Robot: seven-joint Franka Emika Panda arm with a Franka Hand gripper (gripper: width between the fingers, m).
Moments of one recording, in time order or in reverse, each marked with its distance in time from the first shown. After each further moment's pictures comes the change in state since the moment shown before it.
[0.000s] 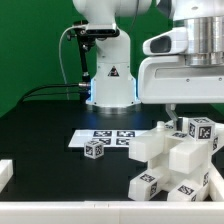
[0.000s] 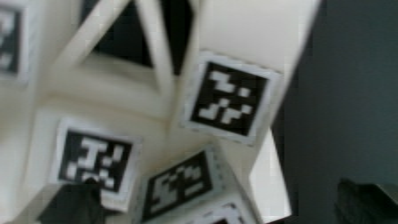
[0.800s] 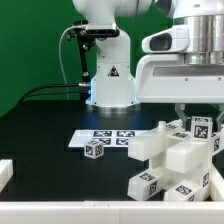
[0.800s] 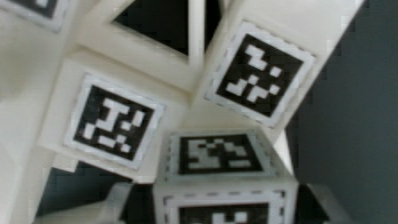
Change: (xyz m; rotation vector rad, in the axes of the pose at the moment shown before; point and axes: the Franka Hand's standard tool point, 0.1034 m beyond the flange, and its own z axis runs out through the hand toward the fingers) arm 0.005 0.008 0.001 0.008 0.020 0.404
